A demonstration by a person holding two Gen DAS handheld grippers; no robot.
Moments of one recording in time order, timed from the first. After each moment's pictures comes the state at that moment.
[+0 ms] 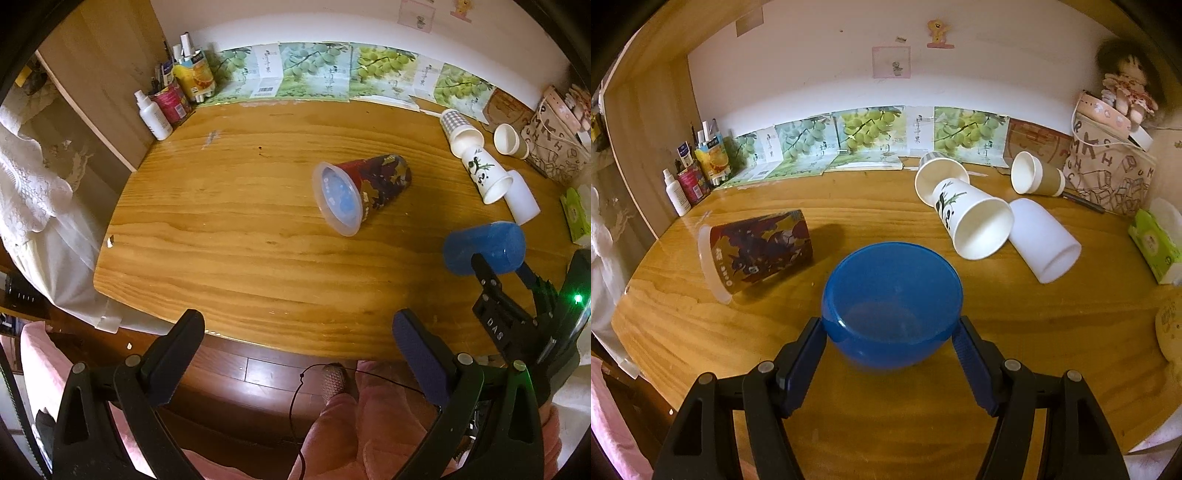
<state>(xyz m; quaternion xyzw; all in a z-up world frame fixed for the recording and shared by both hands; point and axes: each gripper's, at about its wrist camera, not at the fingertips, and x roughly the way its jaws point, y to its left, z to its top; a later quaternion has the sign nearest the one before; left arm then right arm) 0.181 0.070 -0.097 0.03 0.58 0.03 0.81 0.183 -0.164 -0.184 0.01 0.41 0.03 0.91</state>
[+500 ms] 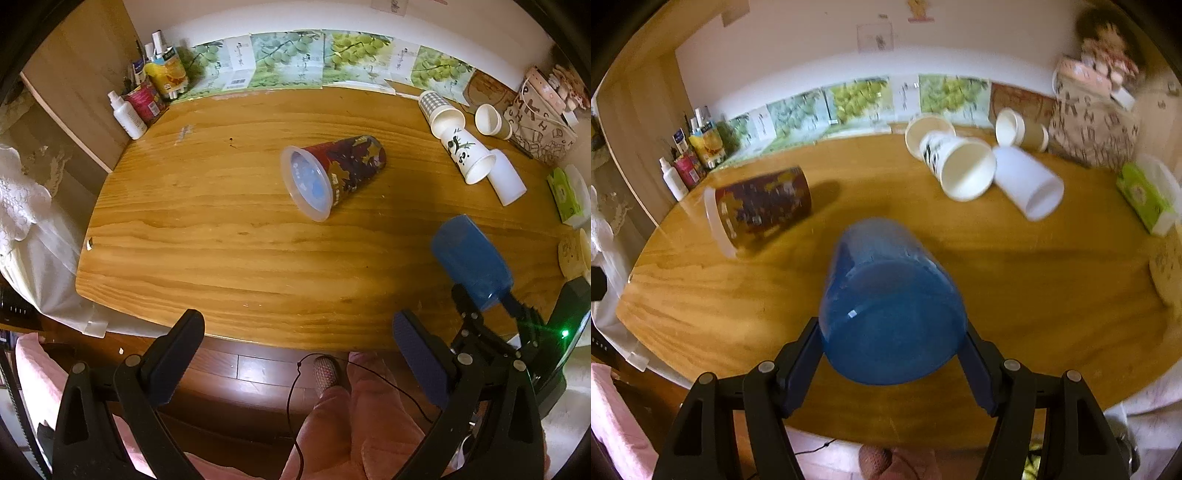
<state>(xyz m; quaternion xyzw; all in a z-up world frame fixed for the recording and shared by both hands) 0.179 0.054 -0.110 0.03 0.59 -0.01 0.81 0.146 -0.169 -0.199 0.04 0.46 0.01 0.89</state>
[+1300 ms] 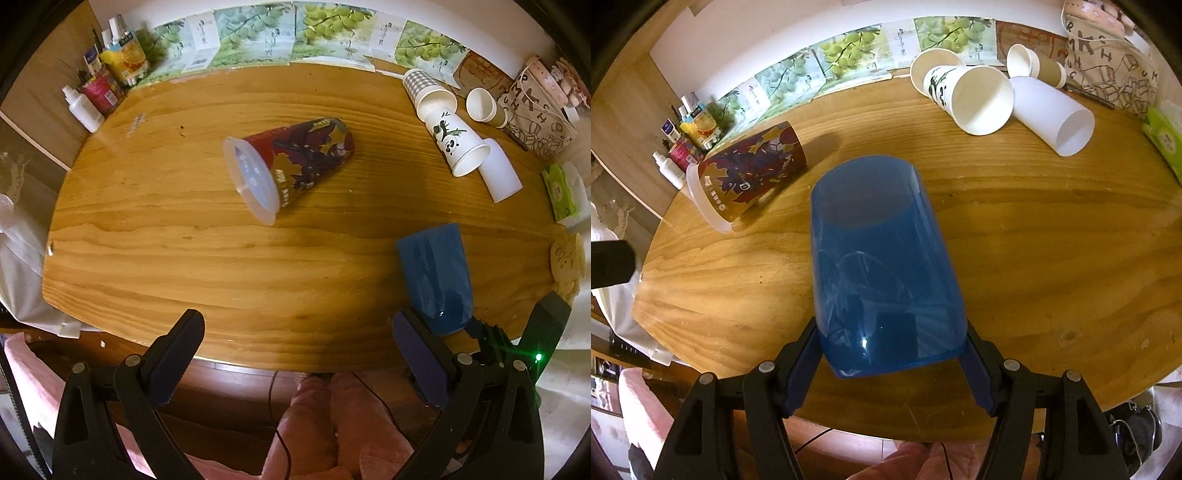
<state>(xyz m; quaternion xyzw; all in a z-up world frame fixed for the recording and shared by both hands) 0.218 0.017 -0.142 0.01 0.63 -0.04 0.77 0.163 -0.174 -0.229 0.10 0.53 0.04 0.84</state>
